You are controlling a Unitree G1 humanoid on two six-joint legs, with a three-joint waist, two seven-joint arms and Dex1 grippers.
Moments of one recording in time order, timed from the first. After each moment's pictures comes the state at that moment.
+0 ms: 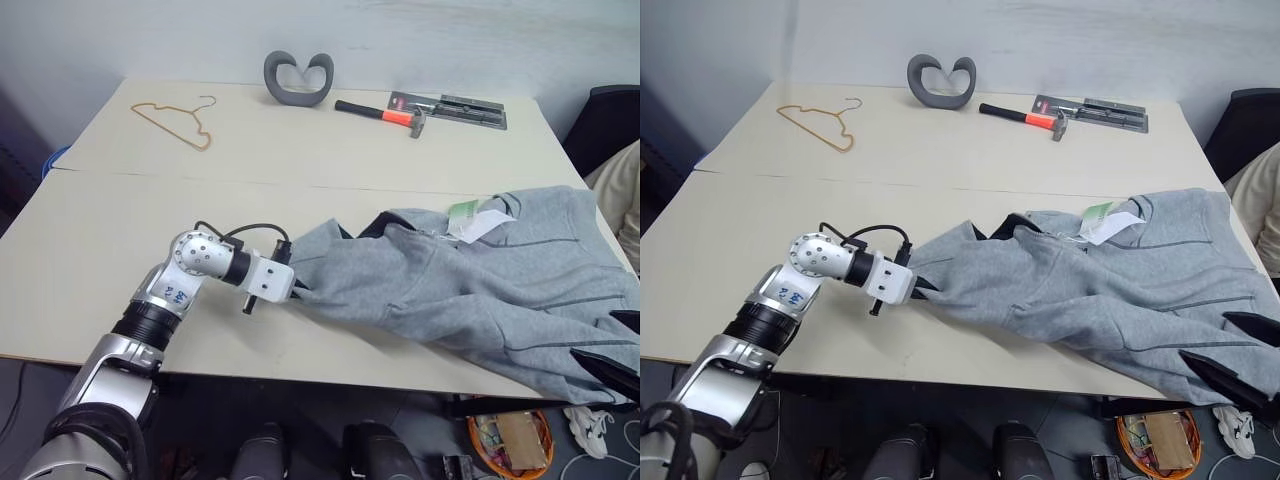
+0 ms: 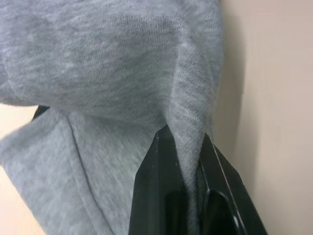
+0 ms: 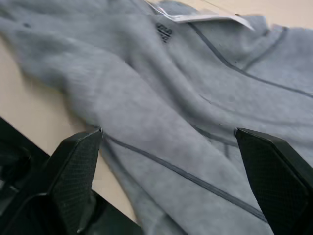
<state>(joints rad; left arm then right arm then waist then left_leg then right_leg) -0.72 0.65 -0.32 0.40 0.09 -0.44 -1.20 0.65 -0.85 -1.10 -0.48 0.70 0.59 1.05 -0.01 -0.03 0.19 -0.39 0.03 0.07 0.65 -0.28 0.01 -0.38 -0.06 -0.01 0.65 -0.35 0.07</state>
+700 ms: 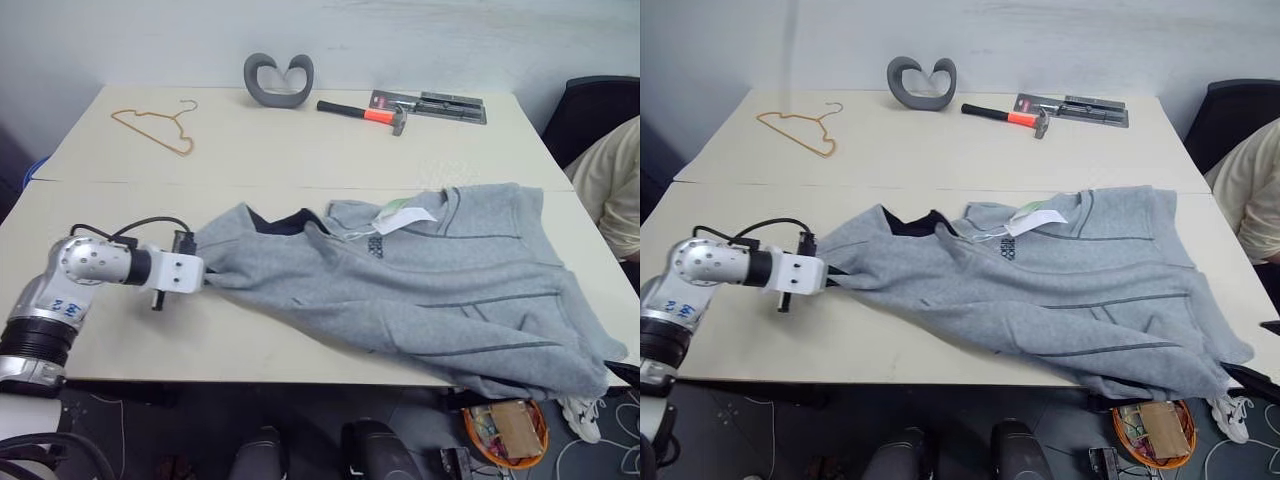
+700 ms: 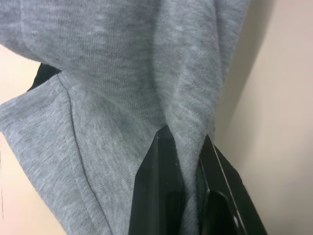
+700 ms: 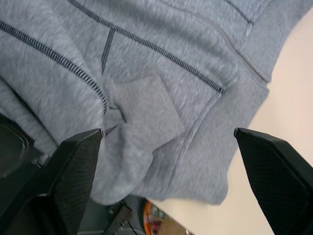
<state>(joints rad) -0.62 1.00 -0.18 0.63 0.11 -0.55 -1.06 0.49 -0.99 -0.92 -0.27 0.50 0.48 1.19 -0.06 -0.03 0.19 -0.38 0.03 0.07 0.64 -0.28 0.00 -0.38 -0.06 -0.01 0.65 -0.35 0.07</state>
